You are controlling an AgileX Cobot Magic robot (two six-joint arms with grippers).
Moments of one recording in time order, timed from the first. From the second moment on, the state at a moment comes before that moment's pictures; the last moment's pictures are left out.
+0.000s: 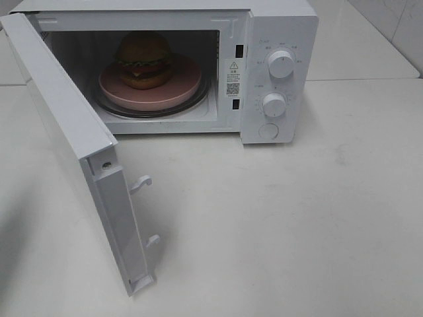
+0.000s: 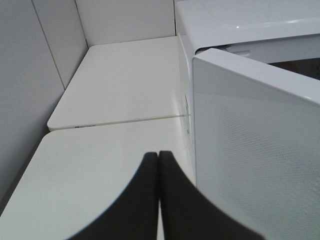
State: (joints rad) left arm -0.02 0.89 -0.32 -0.02 -0.31 0.11; right arm 0.14 0.00 -0.50 -0.07 1.00 0.04
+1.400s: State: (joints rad) left arm -0.36 1.58 -0.30 0.10 -0.91 -0.03; right arm 0.14 0.00 -0.50 -0.07 1.00 0.04
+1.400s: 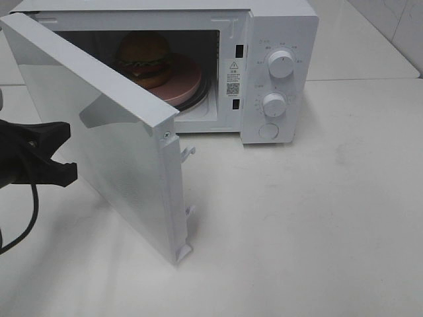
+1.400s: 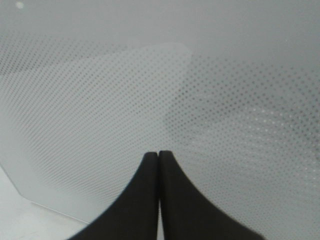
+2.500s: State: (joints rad) left arm -0.67 1.90 -0.83 -0.28 -0.79 0.13; right arm 0.14 0.00 -0.50 -0.07 1.00 0.04
